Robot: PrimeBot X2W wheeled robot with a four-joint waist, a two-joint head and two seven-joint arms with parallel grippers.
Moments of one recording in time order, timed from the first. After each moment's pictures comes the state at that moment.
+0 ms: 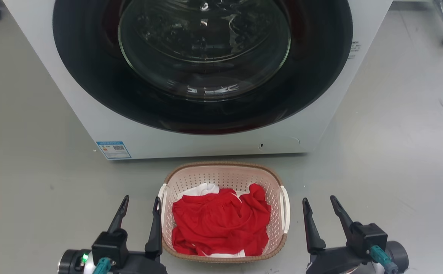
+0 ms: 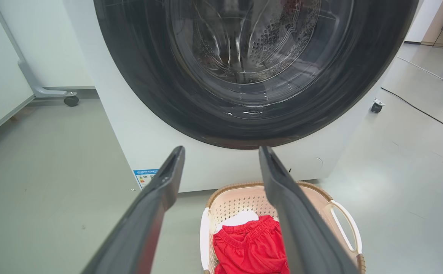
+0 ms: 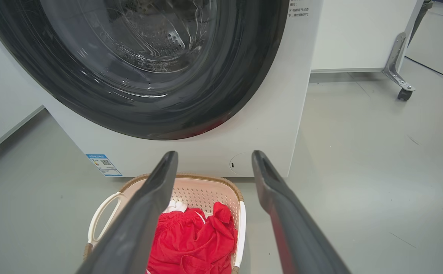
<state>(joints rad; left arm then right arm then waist) -0.16 0.07 -0.26 0.30 -0.24 0.11 -0.25 -0.22 -0.05 0.35 0.37 0.25 -0.12 -0.25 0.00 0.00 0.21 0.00</state>
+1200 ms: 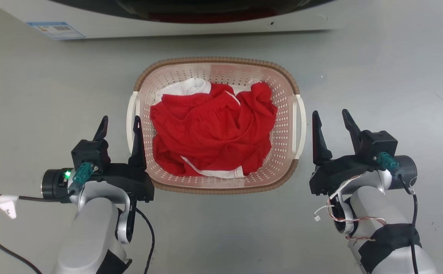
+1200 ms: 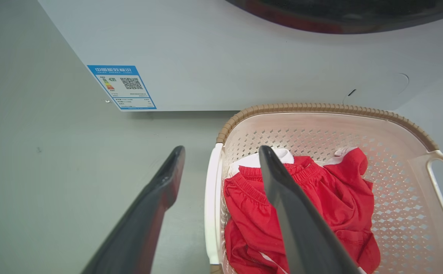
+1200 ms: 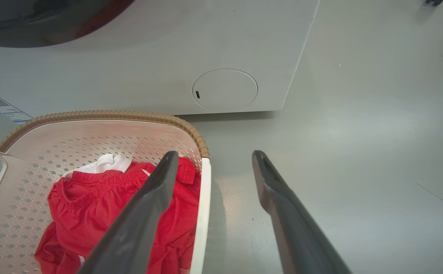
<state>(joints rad) -0.62 0.05 -0.20 0.65 -0.29 0.09 -0.24 -0.69 -0.06 0.33 0.67 0.30 -0.12 -0.26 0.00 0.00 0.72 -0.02</state>
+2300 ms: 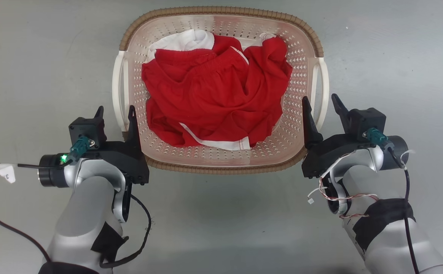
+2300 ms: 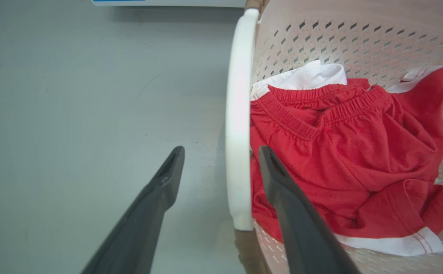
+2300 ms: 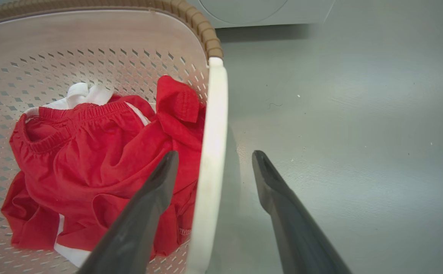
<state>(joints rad) -0.81 0.04 -0.19 0.94 -0.31 0.07 -0.24 -0.85 -0.06 0.47 0.84 0.41 -0.12 -0.26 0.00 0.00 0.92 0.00</state>
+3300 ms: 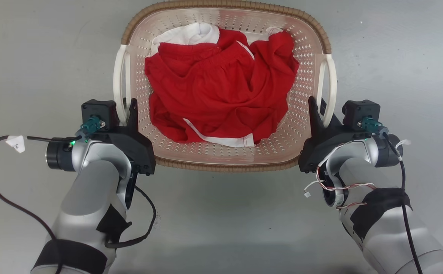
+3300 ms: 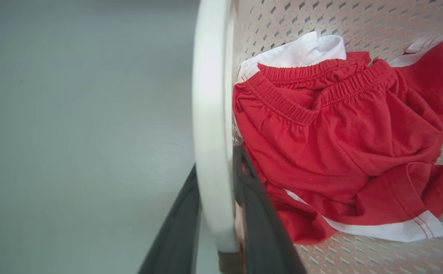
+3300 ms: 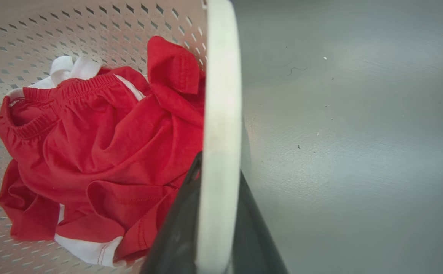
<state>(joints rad) -0.94 0.02 -0.24 1.11 -0.32 0.01 -0.21 -0.94 -0.06 0.61 0.97 0.60 -0.12 -0.22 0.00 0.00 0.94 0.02</state>
